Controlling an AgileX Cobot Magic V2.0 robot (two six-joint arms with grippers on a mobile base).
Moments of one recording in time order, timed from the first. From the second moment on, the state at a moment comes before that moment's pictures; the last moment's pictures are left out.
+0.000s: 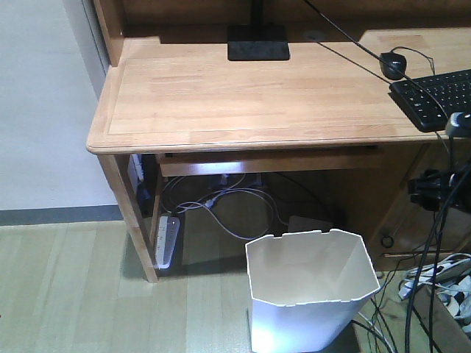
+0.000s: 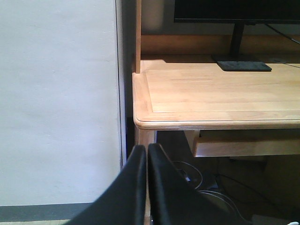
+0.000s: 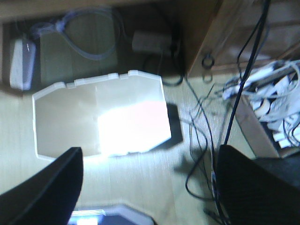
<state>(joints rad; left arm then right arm) 0.01 -0.02 0.03 -0.03 0.24 -0.05 -0.16 1.44 -0.71 0.17 0.48 -0.21</state>
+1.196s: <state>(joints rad) 0.01 -0.02 0.03 -0.03 0.24 -0.05 -0.18 2.72 -1.47 0.26 0.38 -0.49</state>
